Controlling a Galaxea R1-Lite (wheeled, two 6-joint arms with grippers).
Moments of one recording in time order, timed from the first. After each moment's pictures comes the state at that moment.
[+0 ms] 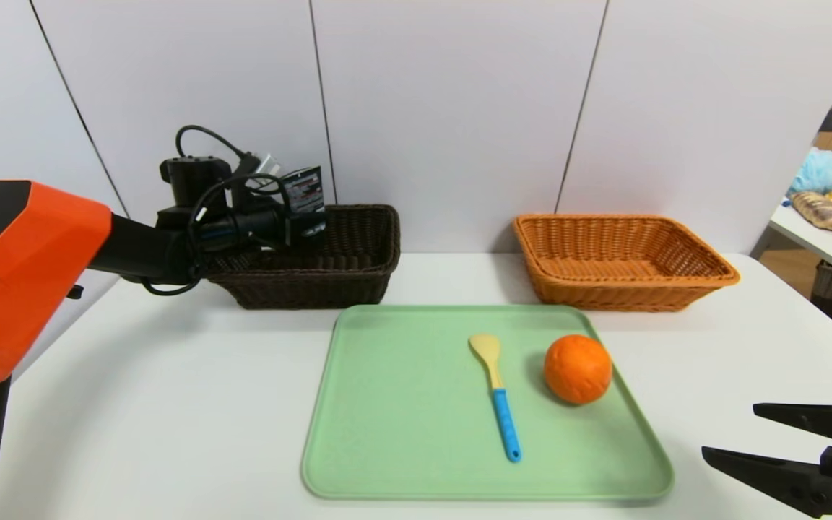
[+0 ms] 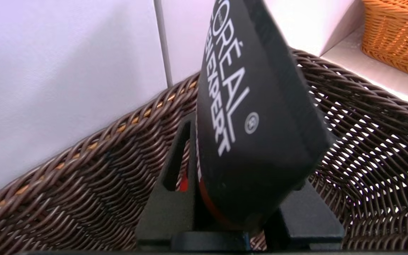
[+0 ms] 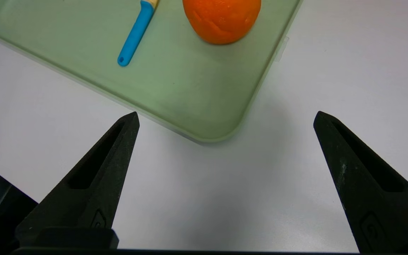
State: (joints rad) left arm -0.08 2.25 -1.55 -0.59 -0.68 0.13; right arm 0.11 1.06 -0.52 0.11 0.37 -0.11
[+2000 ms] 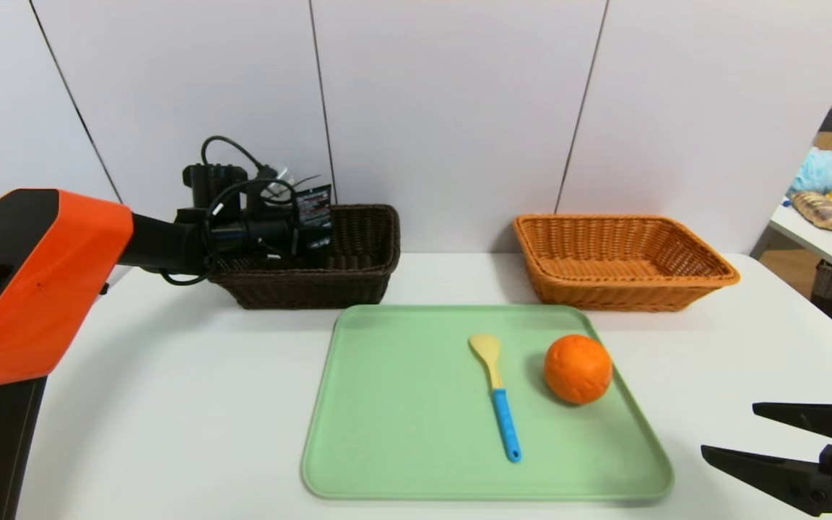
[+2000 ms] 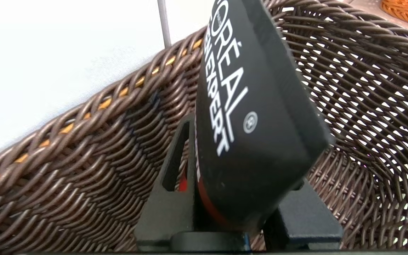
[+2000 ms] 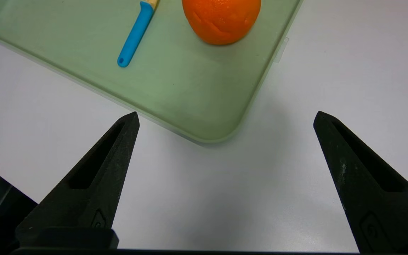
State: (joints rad) left arm -0.08 2.34 -1.71 -0.36 -0.69 0.23; right arm 0.11 1.06 -0.52 0.11 0.37 -0.11
